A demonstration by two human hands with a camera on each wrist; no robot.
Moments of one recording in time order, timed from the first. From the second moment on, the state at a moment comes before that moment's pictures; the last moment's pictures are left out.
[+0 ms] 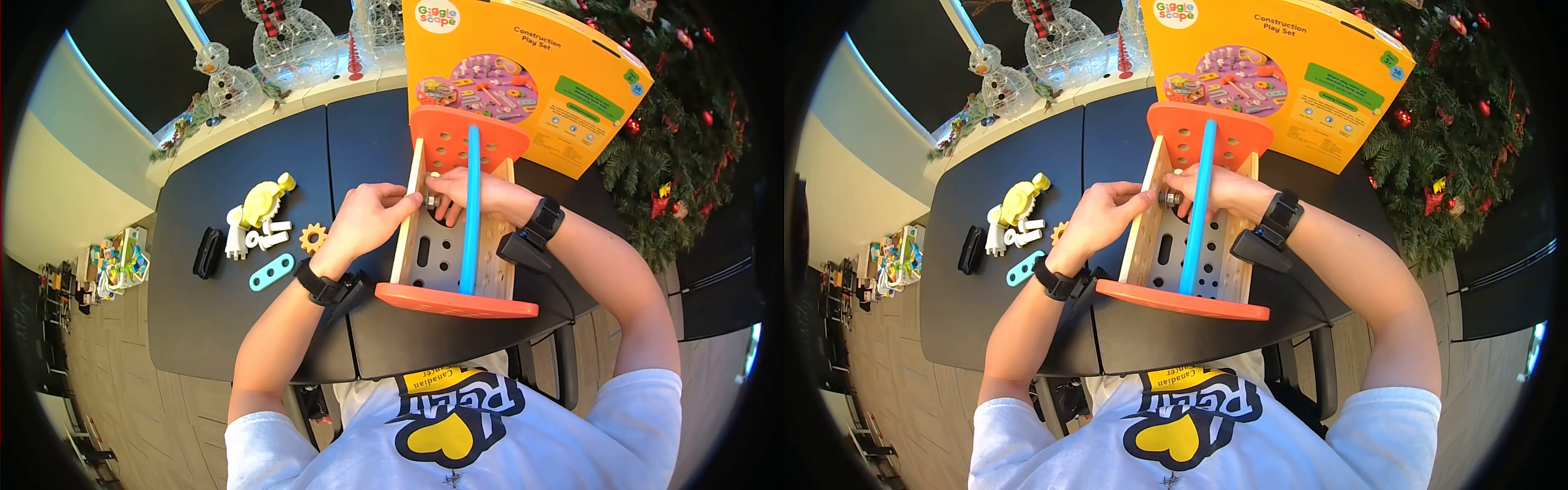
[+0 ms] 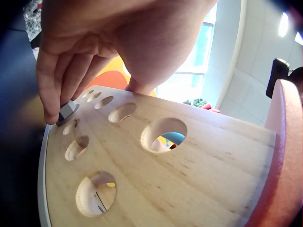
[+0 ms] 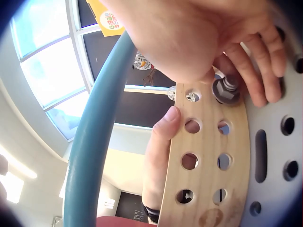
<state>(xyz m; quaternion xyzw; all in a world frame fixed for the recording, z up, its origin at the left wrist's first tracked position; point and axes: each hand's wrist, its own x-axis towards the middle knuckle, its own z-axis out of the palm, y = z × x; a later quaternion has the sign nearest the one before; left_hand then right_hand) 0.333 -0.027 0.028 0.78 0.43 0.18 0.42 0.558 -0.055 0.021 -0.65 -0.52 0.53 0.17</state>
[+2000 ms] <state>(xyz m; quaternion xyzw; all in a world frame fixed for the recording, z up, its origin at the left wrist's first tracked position) 0.333 -0.025 0.023 0.79 0.42 0.19 0.41 0.567 -0.055 0.002 -0.58 -0.60 0.52 0.20</state>
